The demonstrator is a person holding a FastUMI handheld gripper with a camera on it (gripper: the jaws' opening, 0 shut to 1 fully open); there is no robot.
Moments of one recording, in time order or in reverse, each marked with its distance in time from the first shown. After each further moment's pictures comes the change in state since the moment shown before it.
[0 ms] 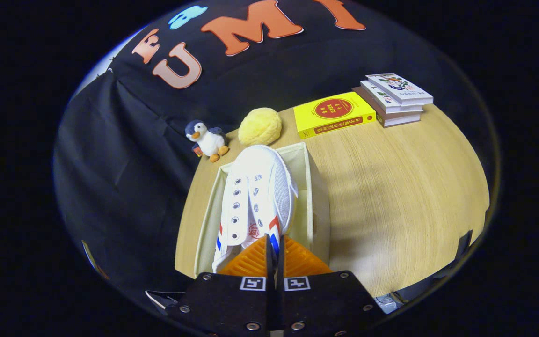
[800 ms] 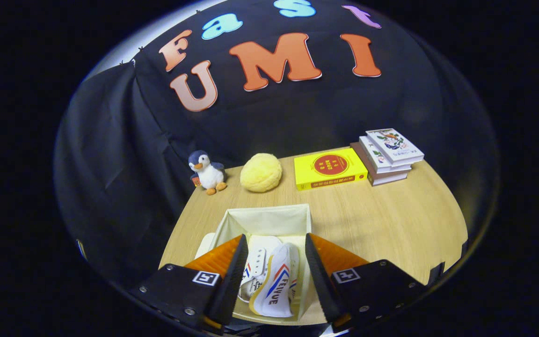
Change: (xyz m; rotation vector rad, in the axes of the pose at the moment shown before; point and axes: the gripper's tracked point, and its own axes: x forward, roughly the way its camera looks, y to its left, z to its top) arm -0.064 0.018 0.089 -0.135 -0.313 -0.058
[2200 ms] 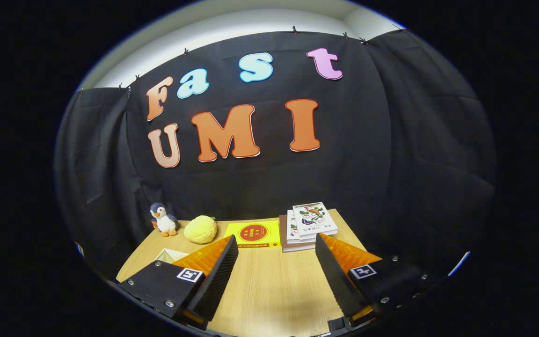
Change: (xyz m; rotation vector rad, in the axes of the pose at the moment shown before) arm -0.133 -0.218 0.110 -0.088 -0.353 -0.164
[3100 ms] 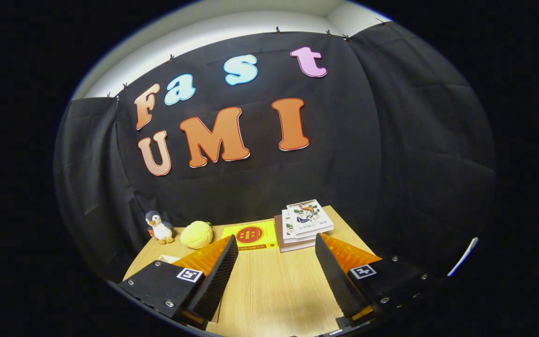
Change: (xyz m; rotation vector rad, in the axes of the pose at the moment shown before) arm 0.005 -0.005 -0.014 0.071 -0.015 -0.049
